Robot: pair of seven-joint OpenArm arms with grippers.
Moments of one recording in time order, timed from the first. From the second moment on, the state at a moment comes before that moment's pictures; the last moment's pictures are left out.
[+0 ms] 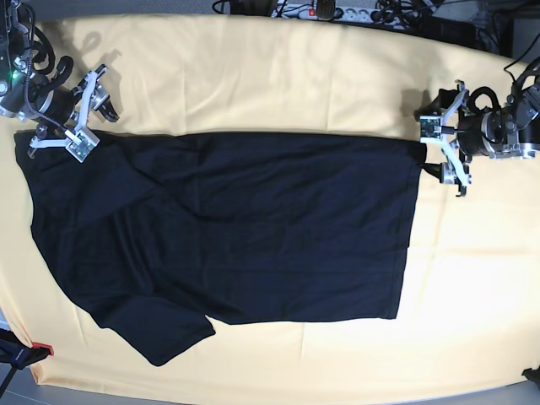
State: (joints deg) left arm -5.5 -67.9 38.1 101.3 0.5 -42.6 7.3; right arm -25.2 39.7 10.2 113.6 26.8 34.5 -49.2
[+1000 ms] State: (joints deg) left arm -5.6 -63.1 38.9 98.8 10.2 -31.6 2.4; right arm -25.2 39.7 10.2 113.6 26.8 31.6 -48.2
